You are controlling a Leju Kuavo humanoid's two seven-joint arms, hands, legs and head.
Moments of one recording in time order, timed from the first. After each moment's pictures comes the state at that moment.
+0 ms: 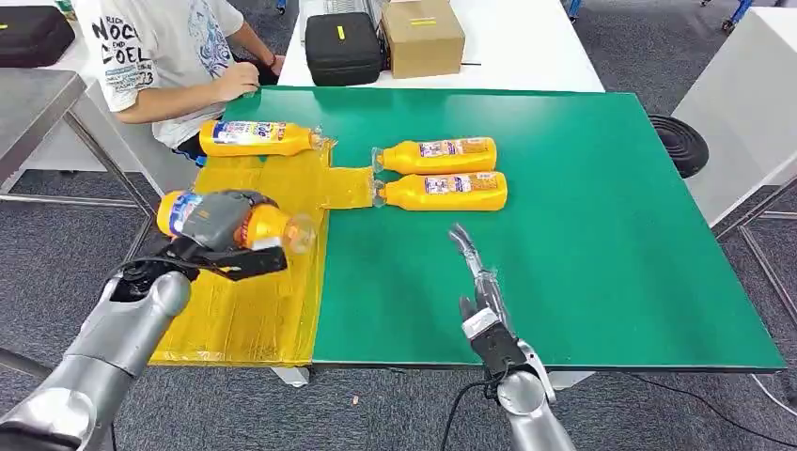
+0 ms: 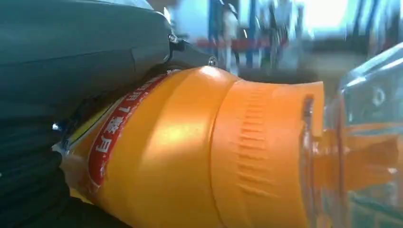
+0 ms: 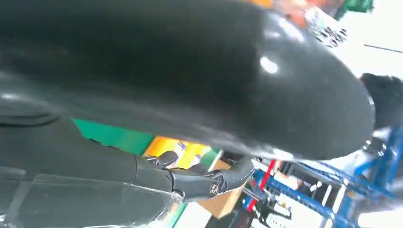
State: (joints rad) left arm -0.61 0.18 -0.45 -0.93 -0.98 -0.04 -0.31; right arm -0.08 0.15 0.15 -1.35 0.40 0.02 -0.67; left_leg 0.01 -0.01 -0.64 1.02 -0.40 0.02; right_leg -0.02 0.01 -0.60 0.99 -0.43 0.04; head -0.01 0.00
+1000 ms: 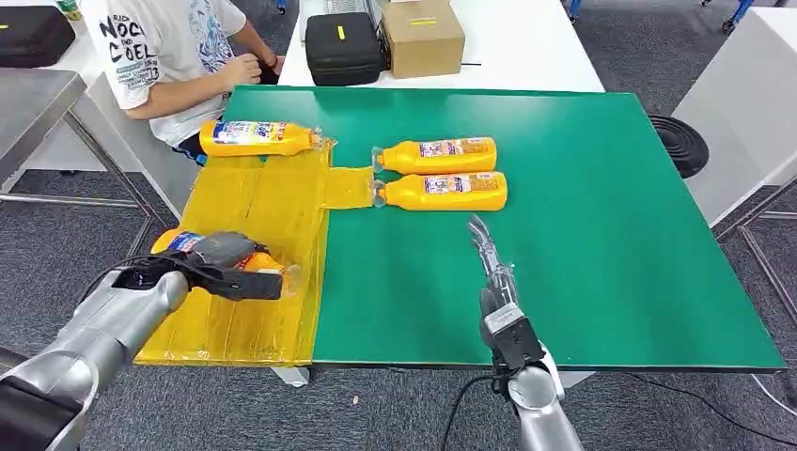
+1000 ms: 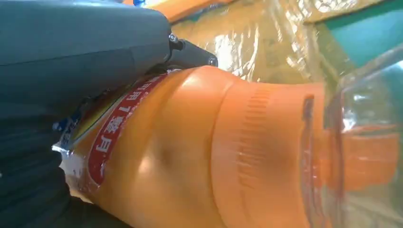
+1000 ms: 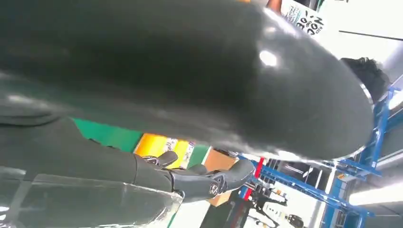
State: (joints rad) left arm -0.80 0.21 -0.67 -0.55 -0.94 -0.26 -0.36; right arm -0.10 0.15 0.12 -1.35 0.35 0.04 -0.70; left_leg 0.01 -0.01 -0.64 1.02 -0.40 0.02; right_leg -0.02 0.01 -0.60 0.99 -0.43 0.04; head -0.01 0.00
